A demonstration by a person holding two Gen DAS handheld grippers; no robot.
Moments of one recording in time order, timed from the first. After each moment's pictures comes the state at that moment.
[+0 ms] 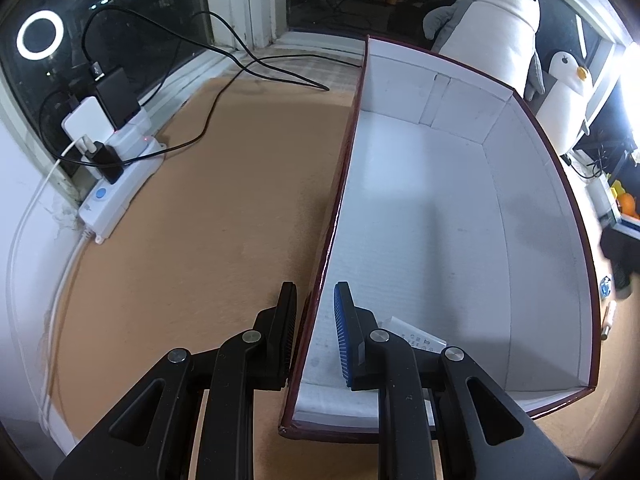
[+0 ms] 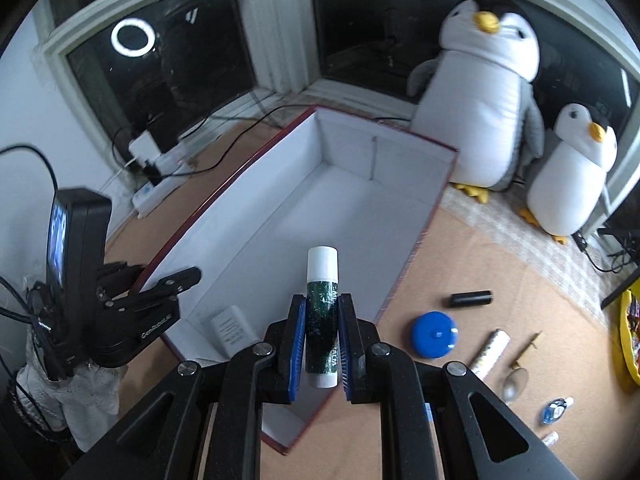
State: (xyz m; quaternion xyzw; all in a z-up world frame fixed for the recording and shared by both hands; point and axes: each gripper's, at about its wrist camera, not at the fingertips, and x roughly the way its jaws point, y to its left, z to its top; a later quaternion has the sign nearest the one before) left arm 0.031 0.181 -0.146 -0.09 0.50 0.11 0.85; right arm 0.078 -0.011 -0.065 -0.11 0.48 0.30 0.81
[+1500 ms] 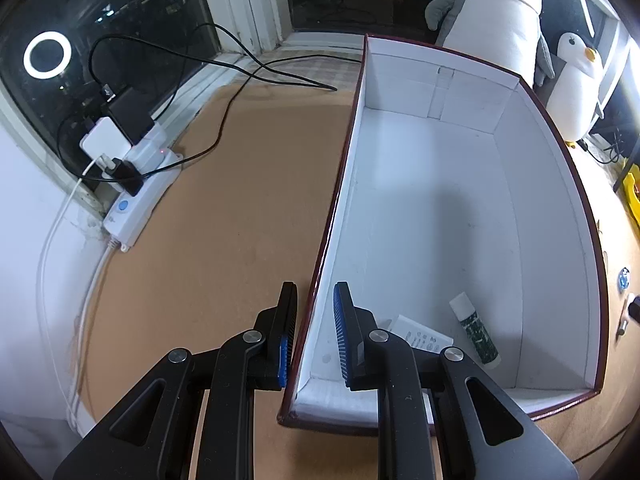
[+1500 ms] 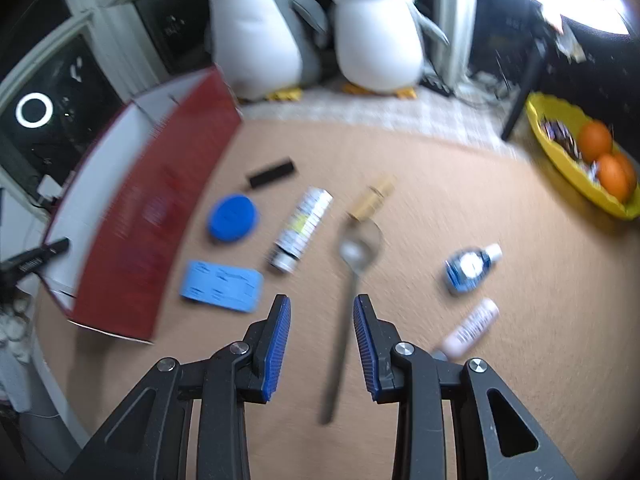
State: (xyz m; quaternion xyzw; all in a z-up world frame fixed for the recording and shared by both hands) left arm 0.035 0.164 -0.133 -0.04 0.52 0.15 0.84; right arm 0.079 -0.226 -0.139 0.00 0.54 0.14 0.83
